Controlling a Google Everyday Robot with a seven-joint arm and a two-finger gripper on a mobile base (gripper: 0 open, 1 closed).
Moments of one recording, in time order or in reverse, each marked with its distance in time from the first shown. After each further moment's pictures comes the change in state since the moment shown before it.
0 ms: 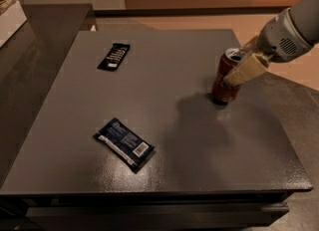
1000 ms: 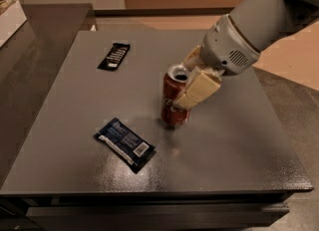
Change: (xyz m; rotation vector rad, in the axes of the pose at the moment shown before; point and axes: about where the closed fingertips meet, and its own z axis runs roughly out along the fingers) arm -0.081 0.129 0.035 -0.249 -0.039 -0.289
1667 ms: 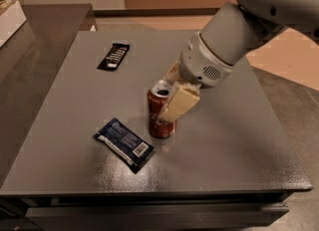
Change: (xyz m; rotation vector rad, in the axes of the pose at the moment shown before) arm -0.007 0.010 0.045 -0.056 0.050 -0.043
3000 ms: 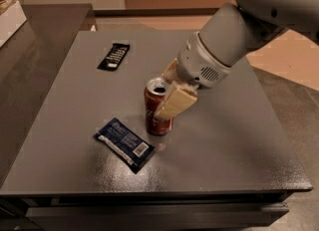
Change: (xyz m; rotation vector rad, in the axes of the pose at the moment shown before) arm -0.007 0.001 0.001 0.021 -0.019 -0.005
